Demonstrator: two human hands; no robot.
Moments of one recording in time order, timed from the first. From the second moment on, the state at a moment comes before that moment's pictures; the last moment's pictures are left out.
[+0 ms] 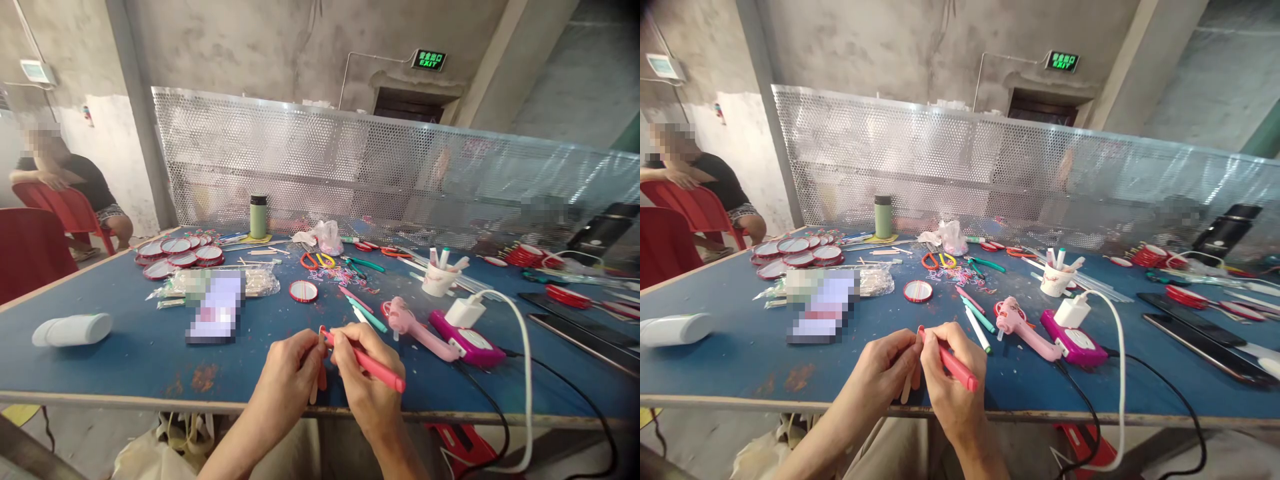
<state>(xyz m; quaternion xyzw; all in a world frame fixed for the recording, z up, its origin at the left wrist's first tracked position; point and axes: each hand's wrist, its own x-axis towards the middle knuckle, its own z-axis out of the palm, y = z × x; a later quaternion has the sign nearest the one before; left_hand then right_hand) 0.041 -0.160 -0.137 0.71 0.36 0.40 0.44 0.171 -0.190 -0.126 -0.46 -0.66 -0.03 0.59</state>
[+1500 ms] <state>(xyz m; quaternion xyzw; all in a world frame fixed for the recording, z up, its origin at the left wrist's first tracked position) 0.041 -0.160 -0.136 0.72 0.37 0.40 0.43 0.170 -0.189 -0.122 -0.48 -0.65 -0.03 0.59</state>
